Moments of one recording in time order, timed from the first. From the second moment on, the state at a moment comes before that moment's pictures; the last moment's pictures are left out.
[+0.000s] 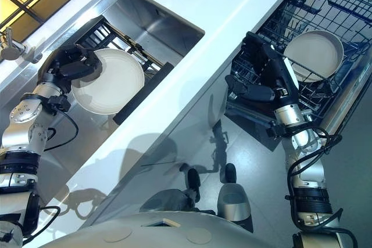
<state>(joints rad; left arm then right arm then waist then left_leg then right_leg) -0.27 0.71 0.13 0.36 -0.52 0.00 -0.18 -0.01 -0.45 -0.11 0.00 0.43 -0.26 0.33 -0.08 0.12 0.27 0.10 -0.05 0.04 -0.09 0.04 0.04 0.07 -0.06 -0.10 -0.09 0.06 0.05</state>
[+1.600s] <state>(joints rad) -0.40 0.67 0.00 -0.11 0.33 -0.50 0.65 -0.39 -0.40 0.11 -0.28 0.65 -0.09 0.18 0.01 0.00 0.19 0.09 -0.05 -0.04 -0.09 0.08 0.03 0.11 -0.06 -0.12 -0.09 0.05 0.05</state>
